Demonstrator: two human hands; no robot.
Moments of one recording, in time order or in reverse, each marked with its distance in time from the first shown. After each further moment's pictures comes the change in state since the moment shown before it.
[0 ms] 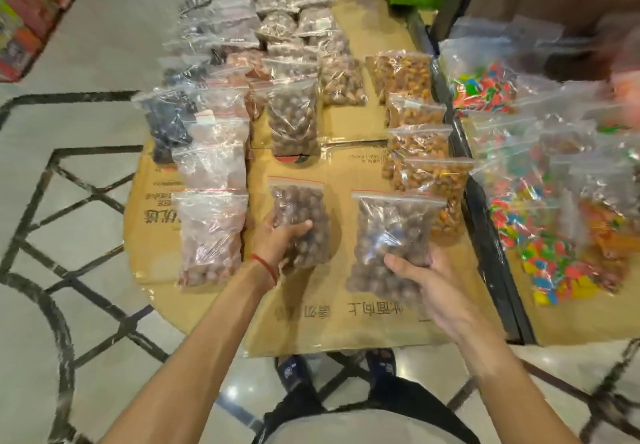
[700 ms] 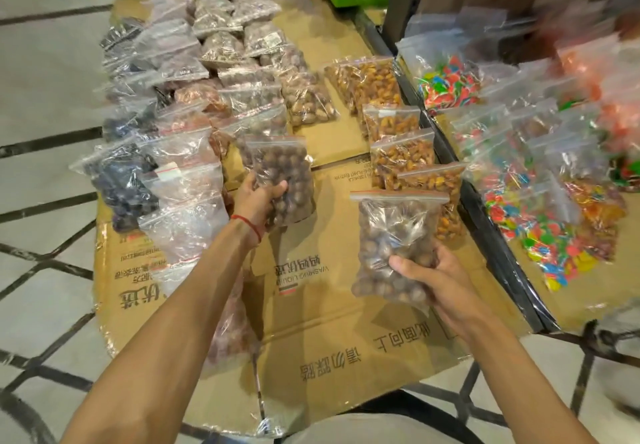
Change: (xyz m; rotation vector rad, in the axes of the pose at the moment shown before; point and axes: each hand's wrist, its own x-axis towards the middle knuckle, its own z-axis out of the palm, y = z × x) left_hand 0.144 0.096 0.002 0.068 -0.152 0.077; right_hand 0.027 -0.023 0.041 0.116 0.165 -0.059
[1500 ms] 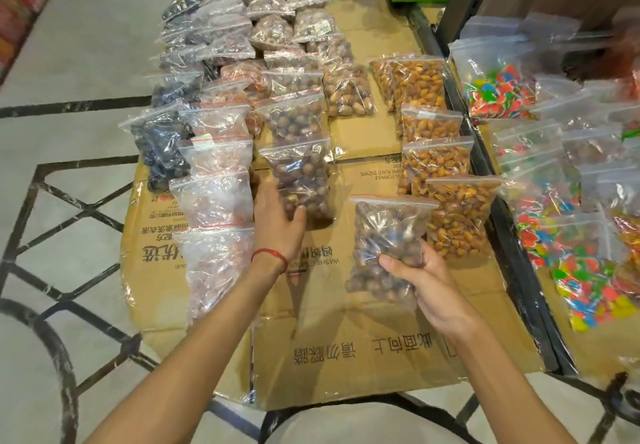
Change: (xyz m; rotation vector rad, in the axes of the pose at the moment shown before) left_hand -0.066 -0.046 0.000 0.713 0.249 0.396; right_hand 0.034 0.024 0.004 -0.082 -0.132 0.072
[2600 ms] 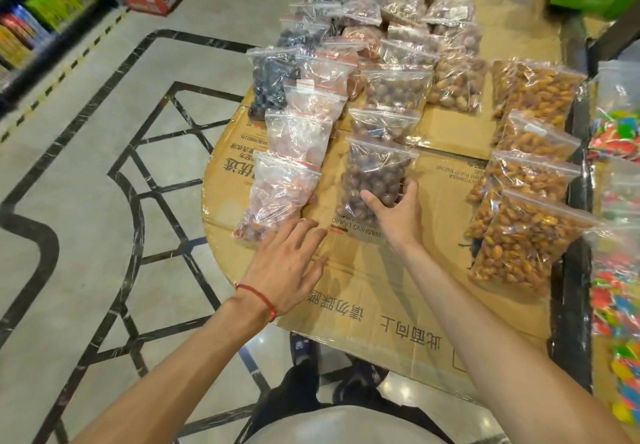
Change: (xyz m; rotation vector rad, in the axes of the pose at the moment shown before) left_hand -0.177 -0.015 -0.038 0.789 -0.029 0.223; right_hand 0.098 0.025 0.087 -0.529 -0.010 -0.233
